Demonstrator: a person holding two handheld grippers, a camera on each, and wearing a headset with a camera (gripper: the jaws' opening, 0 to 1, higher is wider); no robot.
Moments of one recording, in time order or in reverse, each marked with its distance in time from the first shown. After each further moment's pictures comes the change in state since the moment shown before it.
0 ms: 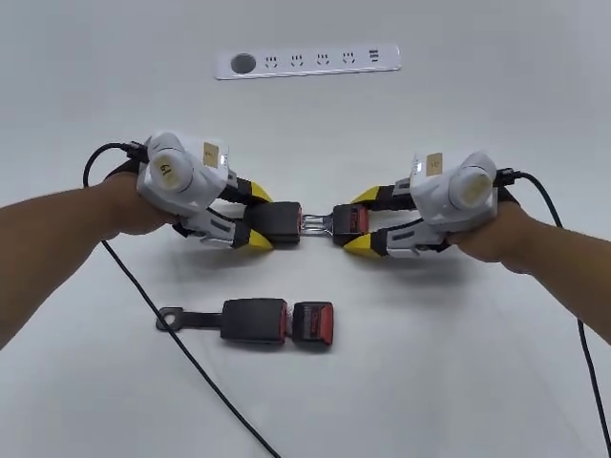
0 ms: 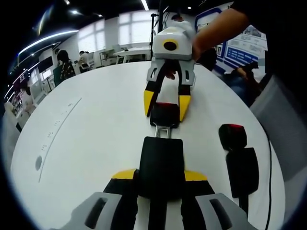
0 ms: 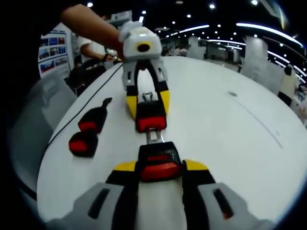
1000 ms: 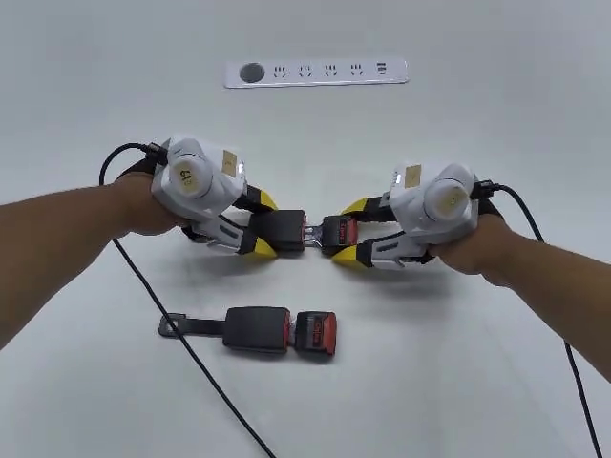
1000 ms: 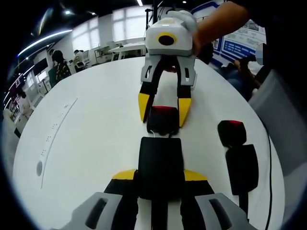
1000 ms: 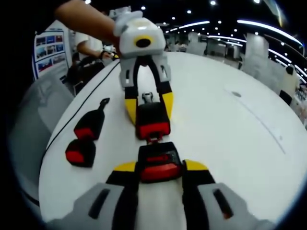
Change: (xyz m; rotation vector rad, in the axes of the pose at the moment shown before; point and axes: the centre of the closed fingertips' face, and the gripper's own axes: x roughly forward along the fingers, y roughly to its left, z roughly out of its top) left arm 0.001 -0.001 -0.001 0.040 0.055 -0.016; right arm 0.016 0.002 0.008 0.008 0.047 -0.009
